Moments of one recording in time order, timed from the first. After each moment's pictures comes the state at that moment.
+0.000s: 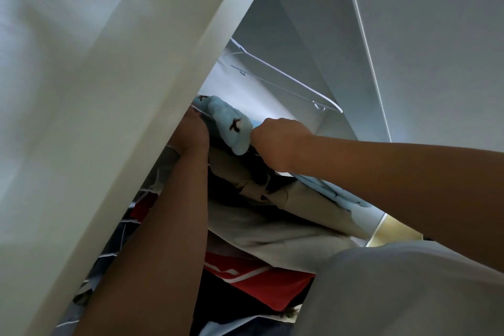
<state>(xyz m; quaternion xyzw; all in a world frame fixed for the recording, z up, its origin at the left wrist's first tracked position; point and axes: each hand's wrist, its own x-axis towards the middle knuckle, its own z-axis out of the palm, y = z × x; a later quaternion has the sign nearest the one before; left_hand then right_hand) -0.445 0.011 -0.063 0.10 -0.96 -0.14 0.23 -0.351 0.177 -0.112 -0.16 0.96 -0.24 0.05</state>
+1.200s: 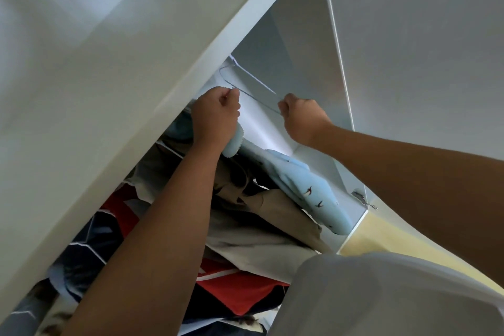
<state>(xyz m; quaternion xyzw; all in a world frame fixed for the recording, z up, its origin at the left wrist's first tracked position) -0.411 0.085 -0.065 -0.04 -0.94 -0.31 0.12 -0.393 0.252 -0.161 0.04 0.90 -0.43 -0.04</state>
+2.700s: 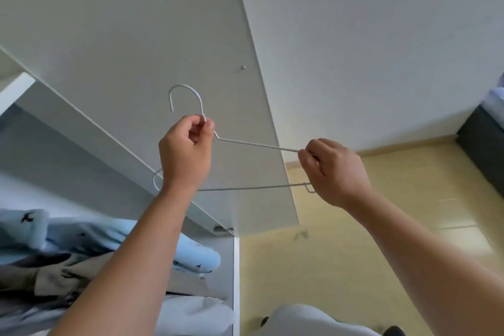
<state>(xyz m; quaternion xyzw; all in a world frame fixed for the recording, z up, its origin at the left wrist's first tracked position) -0.119 0.280 -0.065 -0.42 -0.78 -0.46 0.05 0.120 0.384 -0.133 0.34 0.83 -0.24 -0.37</state>
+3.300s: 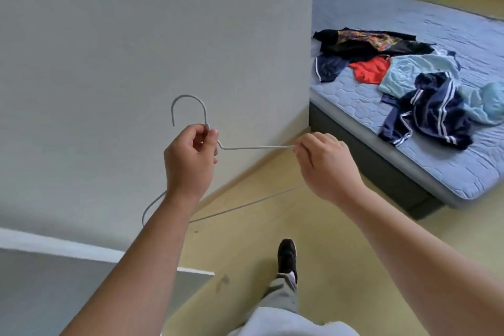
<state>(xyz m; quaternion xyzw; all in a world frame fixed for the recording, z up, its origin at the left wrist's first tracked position) 0.210 0.597 -0.091 -0.58 -0.64 -0.47 -0.20 0.456 0.593 -0.145 0.61 0.72 -0.11 -0.30</state>
